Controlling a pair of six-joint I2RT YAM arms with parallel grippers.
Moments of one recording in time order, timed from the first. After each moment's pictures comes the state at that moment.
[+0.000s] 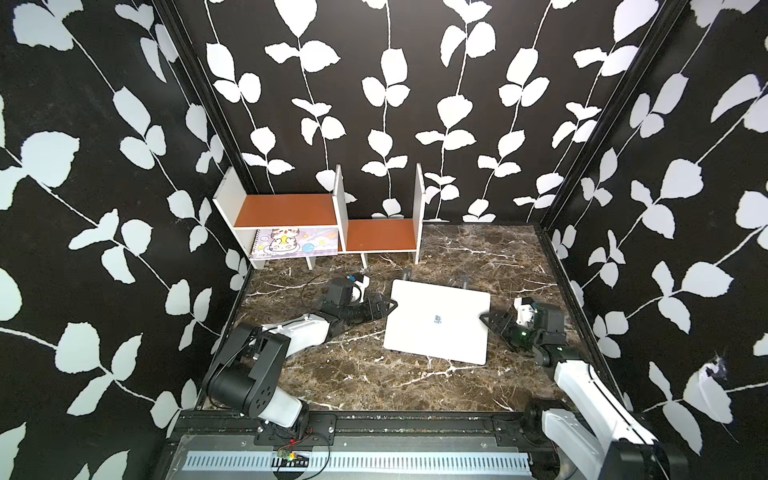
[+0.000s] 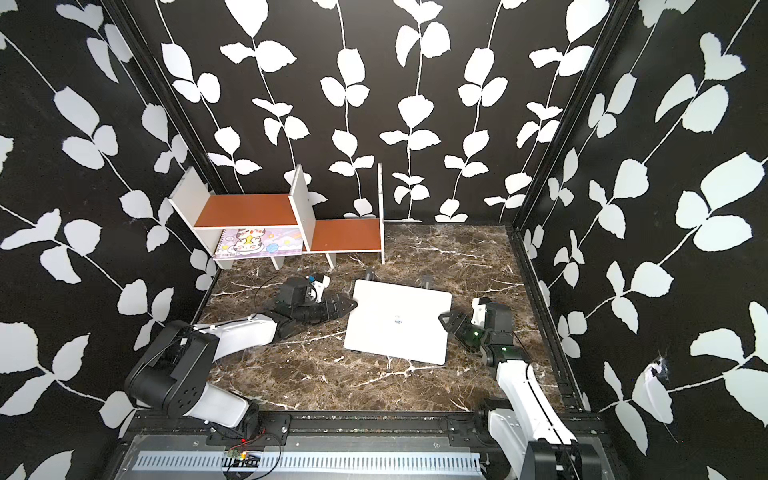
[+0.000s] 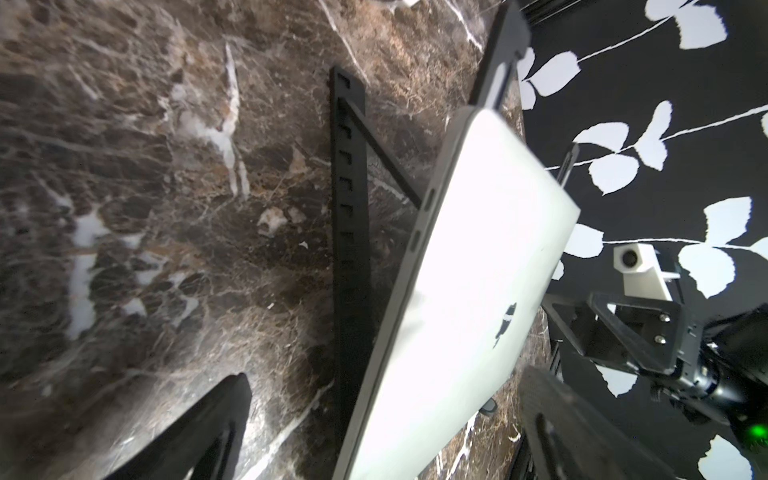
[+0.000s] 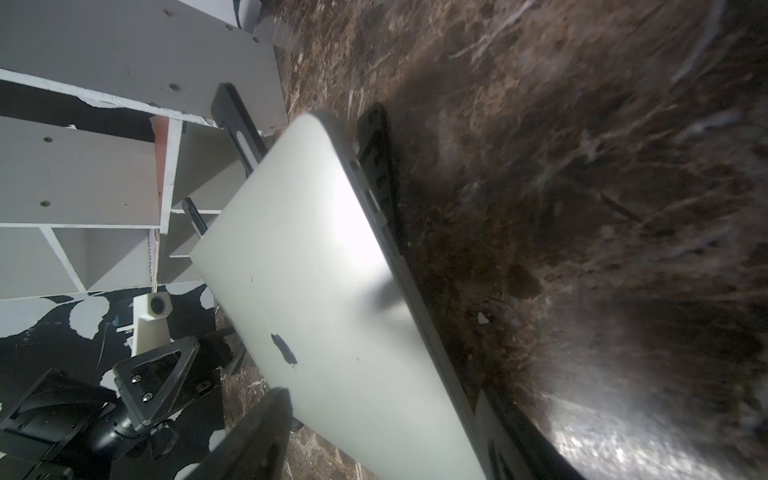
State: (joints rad) left arm -0.43 1.52 0.60 0.21 0.57 -0.68; right arm -0.02 0.94 0.37 -0.19 -0.57 0.76
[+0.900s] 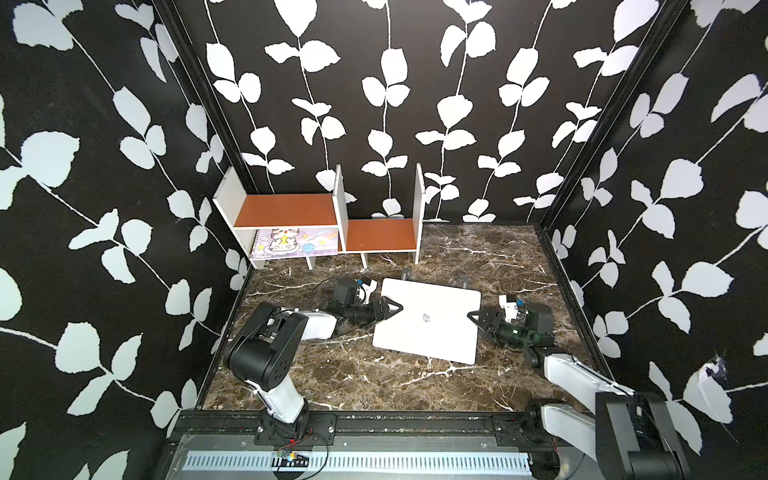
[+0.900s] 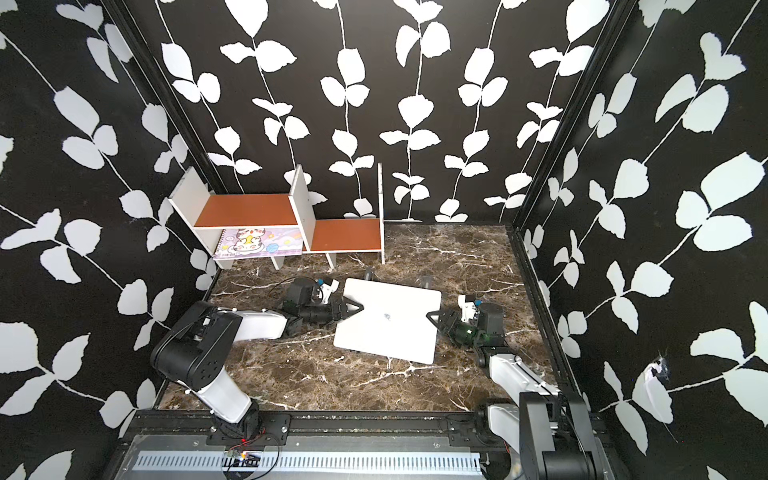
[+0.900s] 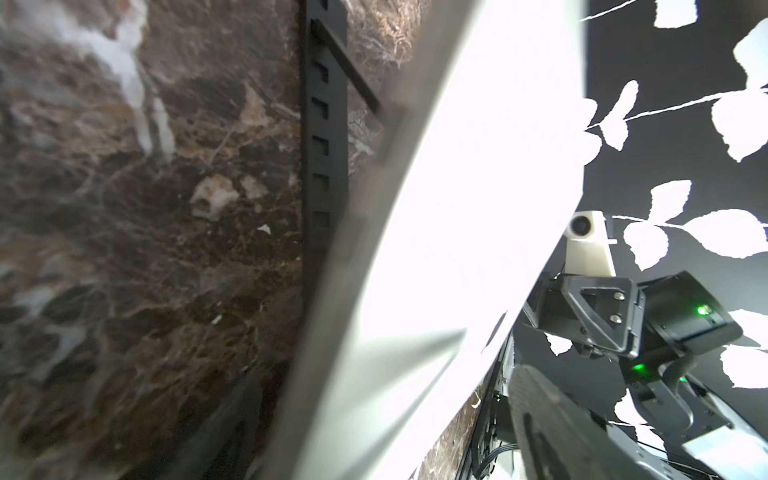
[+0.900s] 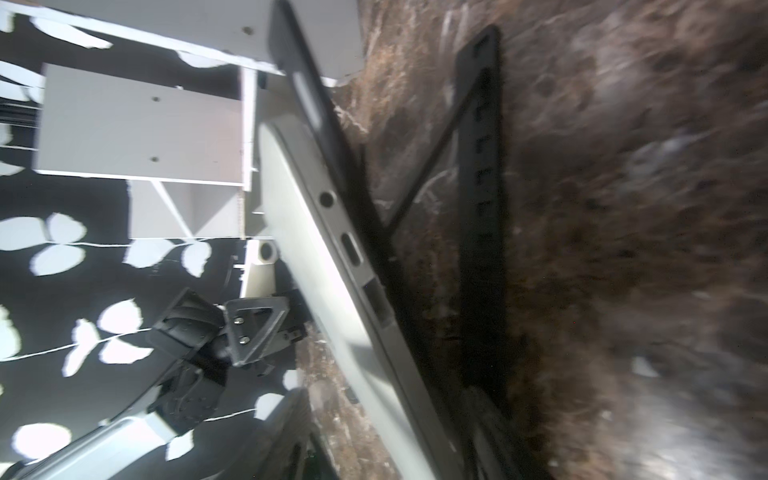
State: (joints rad) left arm -0.43 1.66 0.62 0.34 0.72 -0.75; right arm 0.04 1.11 0.26 0.30 -0.79 0.96
